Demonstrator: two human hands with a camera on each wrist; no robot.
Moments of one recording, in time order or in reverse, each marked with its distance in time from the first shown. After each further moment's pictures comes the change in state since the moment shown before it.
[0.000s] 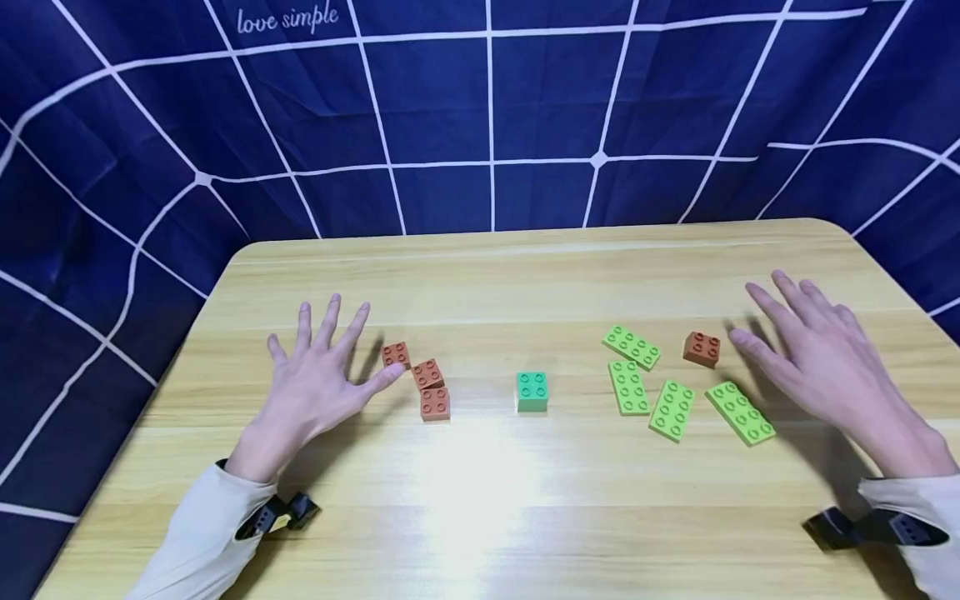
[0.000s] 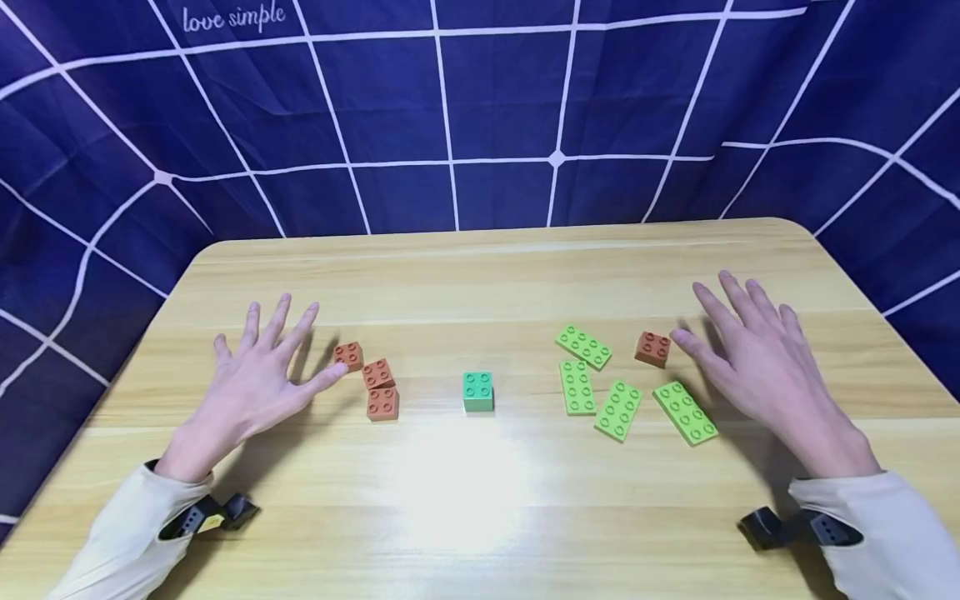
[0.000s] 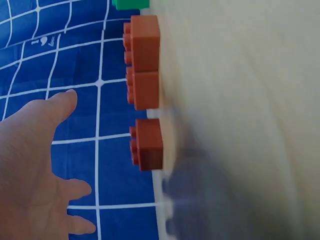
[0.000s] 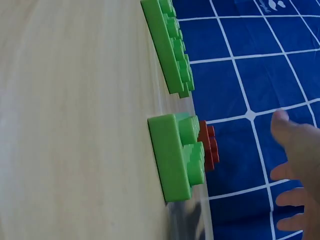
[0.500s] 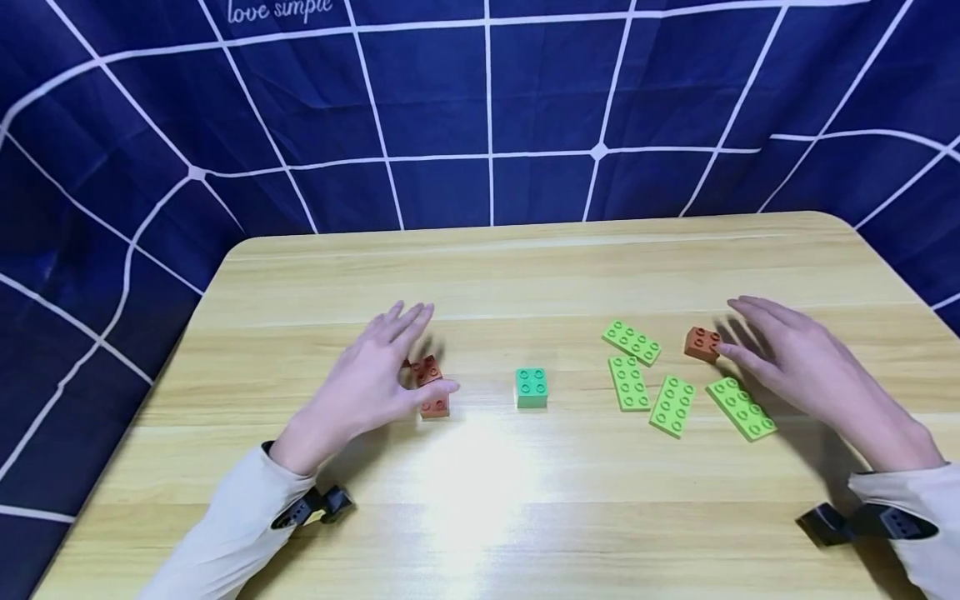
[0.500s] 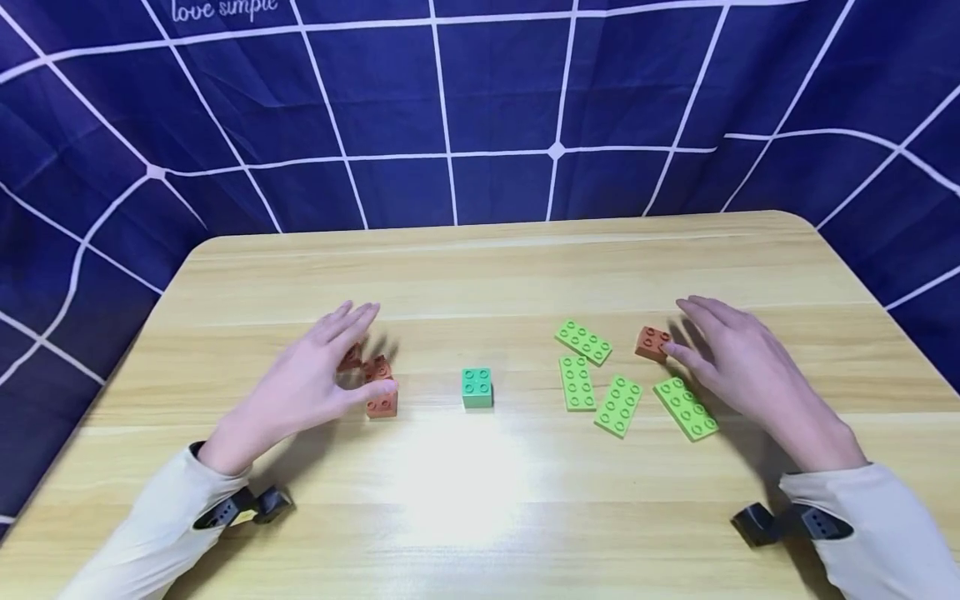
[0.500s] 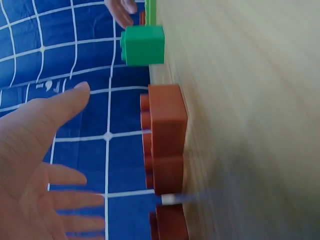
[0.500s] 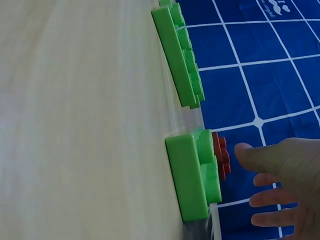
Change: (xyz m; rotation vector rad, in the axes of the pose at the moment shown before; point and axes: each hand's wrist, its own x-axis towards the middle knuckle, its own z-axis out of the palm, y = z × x) left_hand 0.010 0.048 0.000 -0.167 0.065 0.374; right_hand 0.004 -0.003 0.013 0.044 0.020 -0.119
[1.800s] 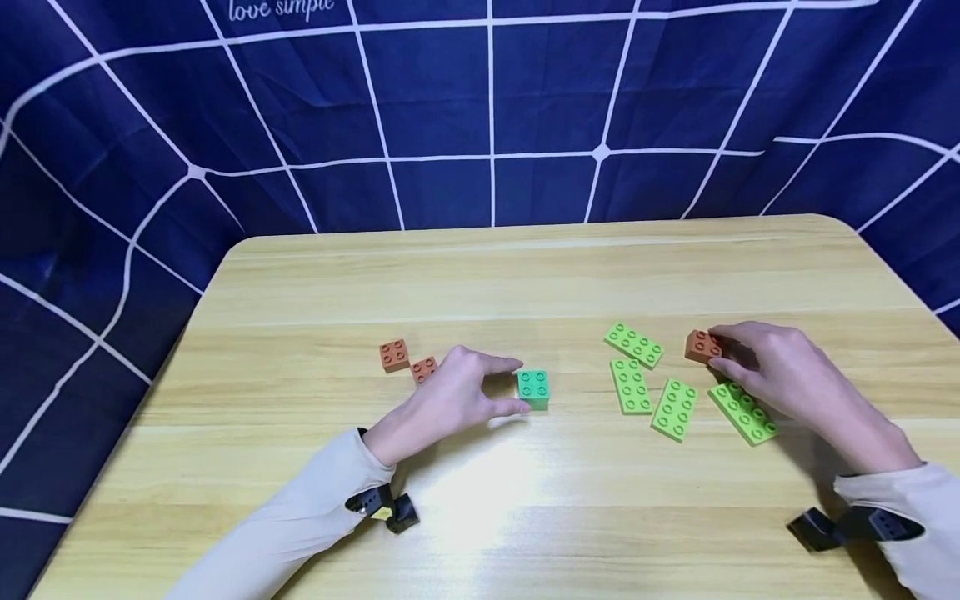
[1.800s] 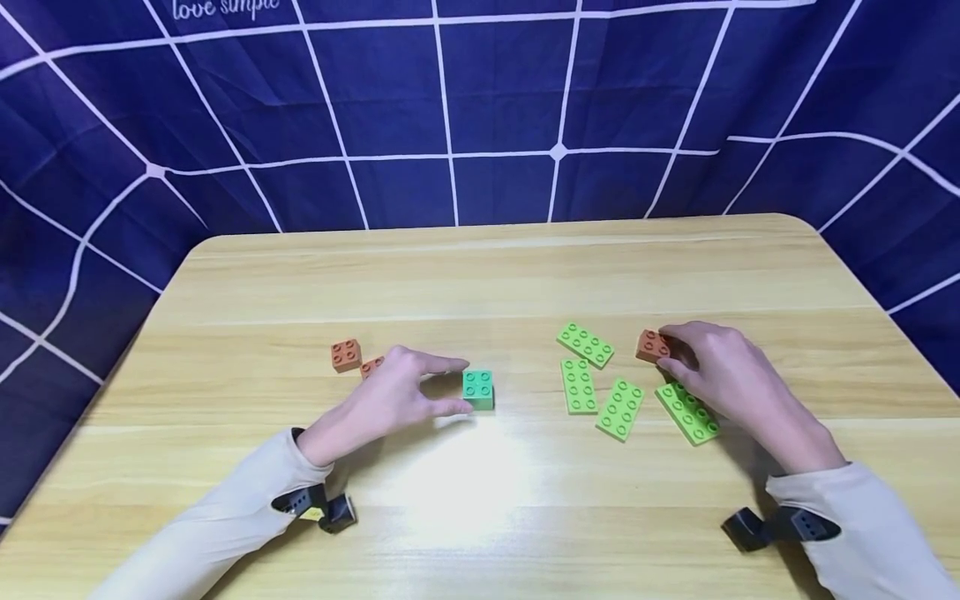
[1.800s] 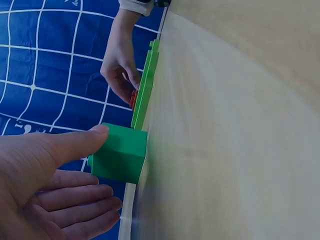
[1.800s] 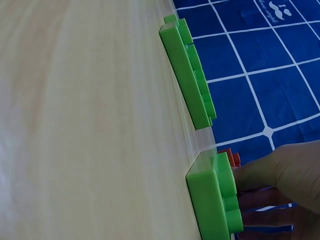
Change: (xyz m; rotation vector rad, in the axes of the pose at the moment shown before) left_hand 0.038 0.055 0.048 -0.416 -0.098 0.115; right_hand 0.003 -0.009 0.012 -0.018 -0.006 -0.067
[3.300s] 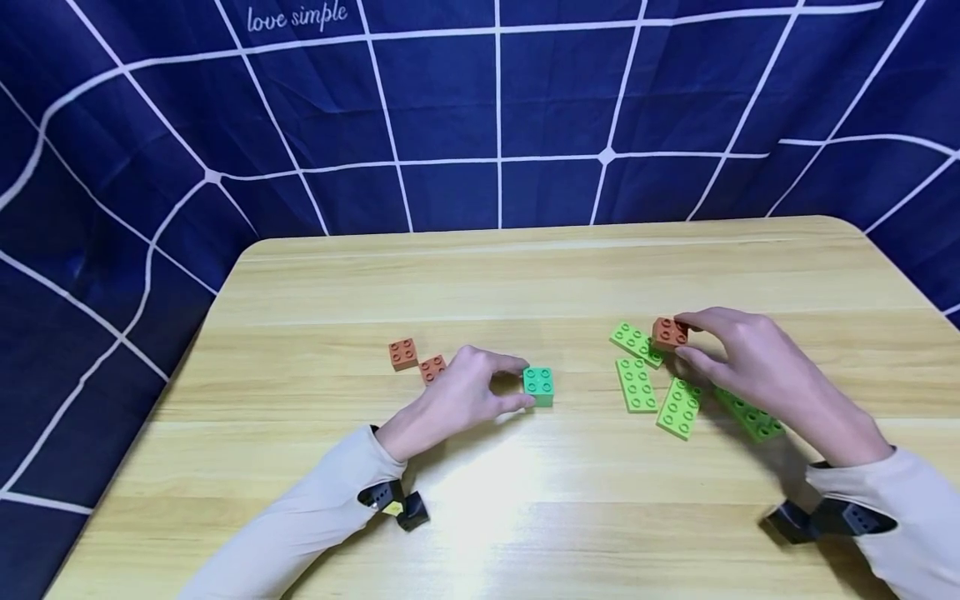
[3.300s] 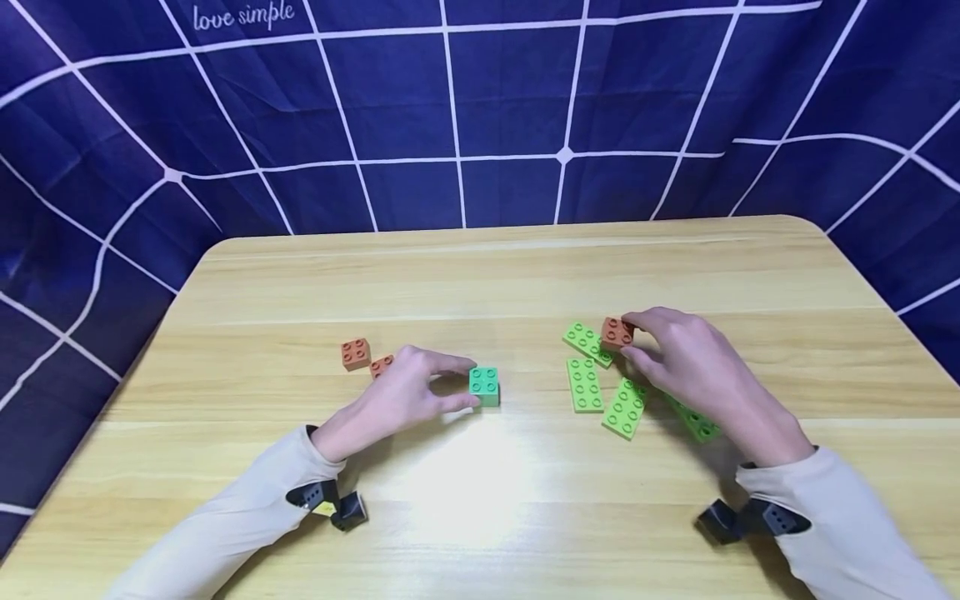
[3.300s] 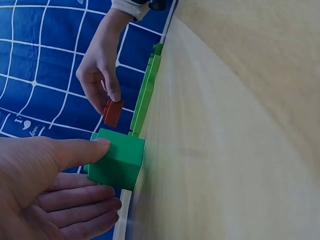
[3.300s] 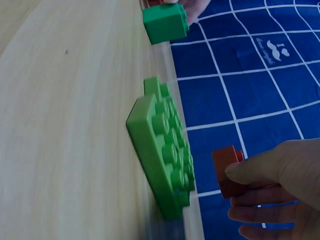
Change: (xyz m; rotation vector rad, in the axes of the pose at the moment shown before) left_hand 0.002 -0.003 0.005 0.024 0.035 0.040; right_hand 0.025 -0.049 -0.009 0.046 0.084 -0.126
